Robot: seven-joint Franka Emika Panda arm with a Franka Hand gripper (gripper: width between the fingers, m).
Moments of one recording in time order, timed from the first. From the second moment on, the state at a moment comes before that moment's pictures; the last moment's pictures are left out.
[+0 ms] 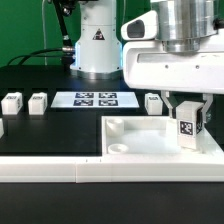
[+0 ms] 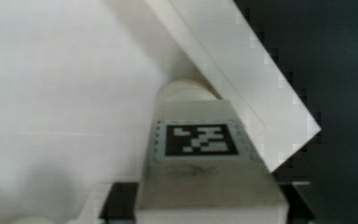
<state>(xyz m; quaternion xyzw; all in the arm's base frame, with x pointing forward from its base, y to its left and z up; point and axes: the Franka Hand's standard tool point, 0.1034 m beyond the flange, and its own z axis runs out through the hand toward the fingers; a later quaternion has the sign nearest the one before) 0.629 0.109 0.077 -0.91 0.40 -0.01 0.07</state>
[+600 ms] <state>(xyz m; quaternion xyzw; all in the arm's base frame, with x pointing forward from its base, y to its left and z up) 0.627 0.111 0.077 -0.79 0.61 0.02 0.07</state>
